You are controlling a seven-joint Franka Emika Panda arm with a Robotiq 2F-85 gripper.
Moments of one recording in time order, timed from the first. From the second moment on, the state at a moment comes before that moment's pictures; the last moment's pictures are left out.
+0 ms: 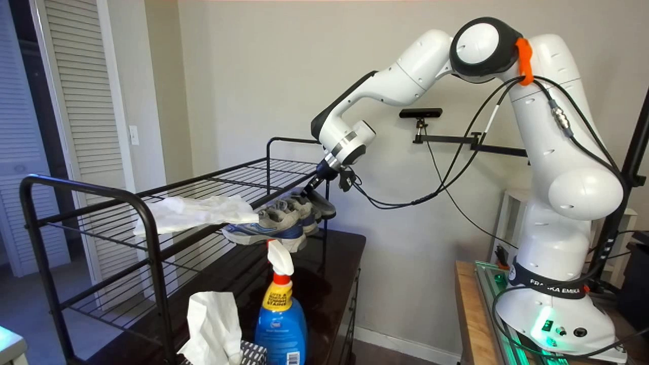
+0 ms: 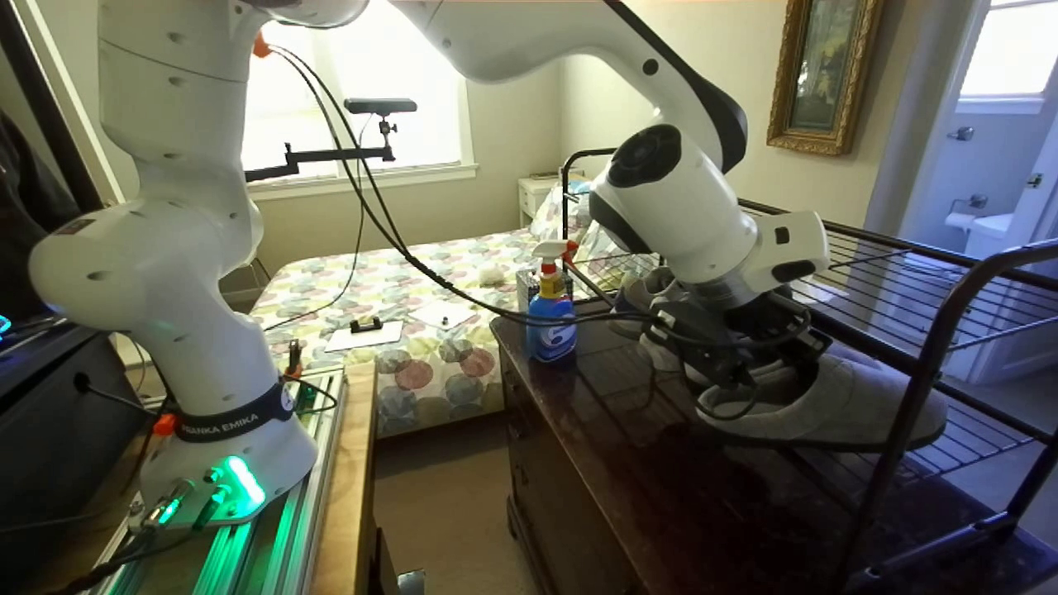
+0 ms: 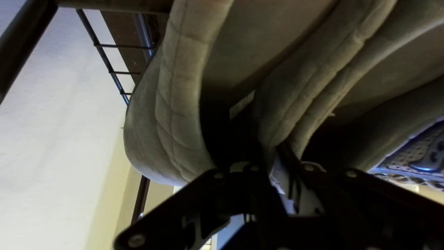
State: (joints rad) arm -0.20 0.41 -0.01 -1.99 1.39 3.02 -1.65
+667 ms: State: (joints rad) arm -0.11 0.37 -0.12 -2.11 1.12 3.10 -1.35
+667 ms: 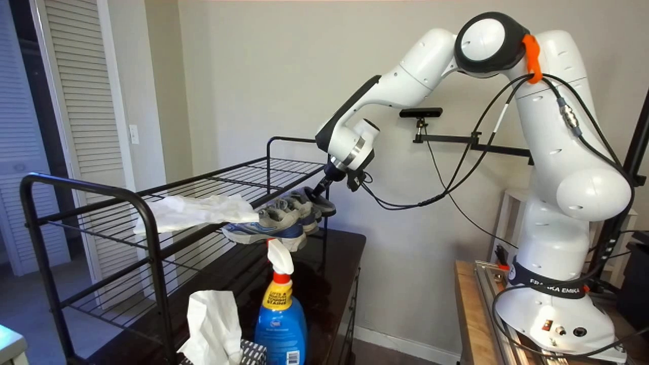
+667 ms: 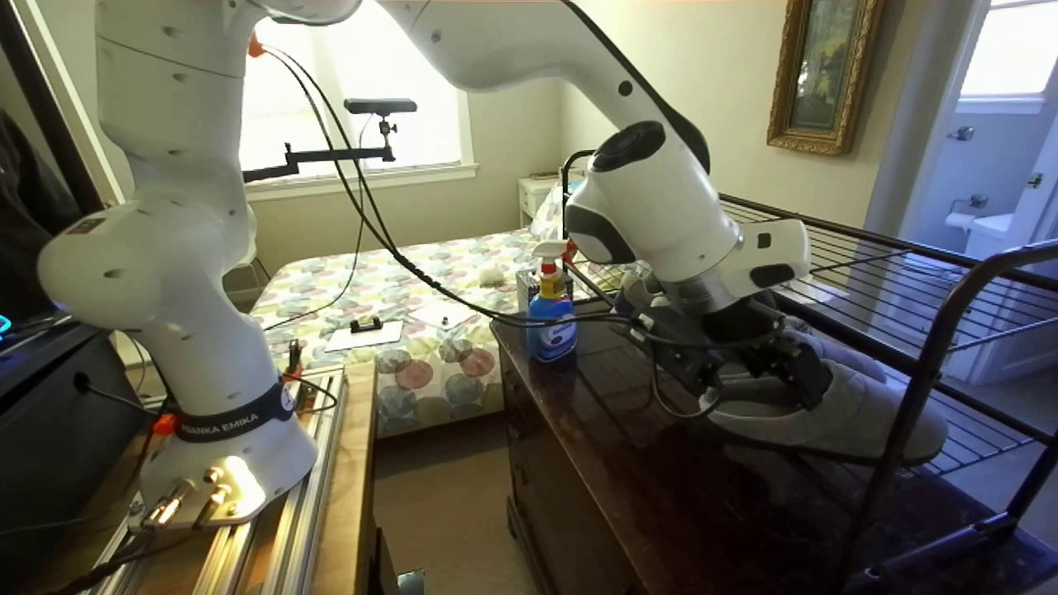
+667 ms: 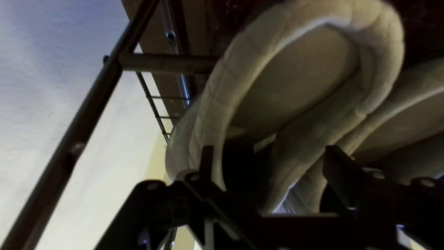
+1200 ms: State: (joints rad) arm -0.04 0.17 -0.31 -2.34 0.71 3.00 -1.06
